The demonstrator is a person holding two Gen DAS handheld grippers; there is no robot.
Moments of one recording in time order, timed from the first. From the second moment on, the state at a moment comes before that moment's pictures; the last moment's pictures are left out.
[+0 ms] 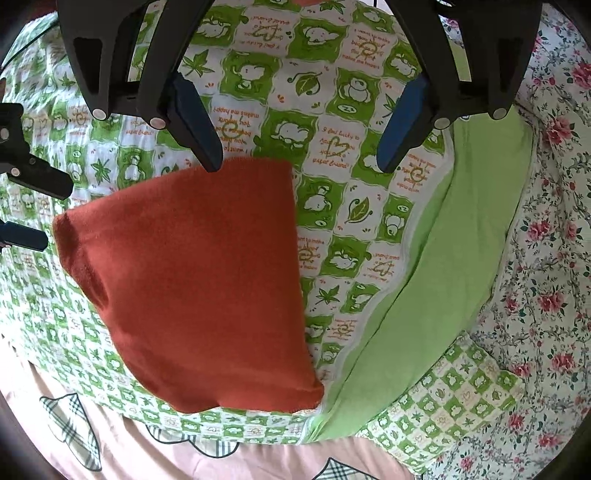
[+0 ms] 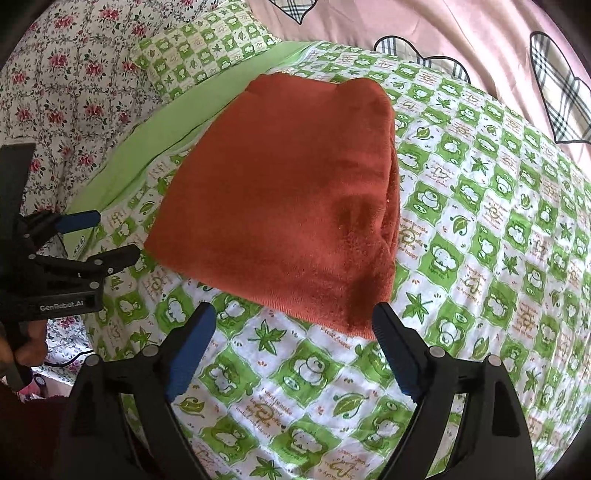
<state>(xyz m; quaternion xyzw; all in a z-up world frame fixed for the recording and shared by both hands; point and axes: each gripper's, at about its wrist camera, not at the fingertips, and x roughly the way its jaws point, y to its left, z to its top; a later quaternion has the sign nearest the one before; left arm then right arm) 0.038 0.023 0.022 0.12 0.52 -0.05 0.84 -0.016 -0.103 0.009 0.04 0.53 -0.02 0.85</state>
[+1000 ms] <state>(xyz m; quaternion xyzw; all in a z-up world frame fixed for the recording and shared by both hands) 0.065 0.019 0.018 0.11 0.52 -0.05 0.85 0.027 -0.110 0.005 0.03 0.52 -0.02 0.85</state>
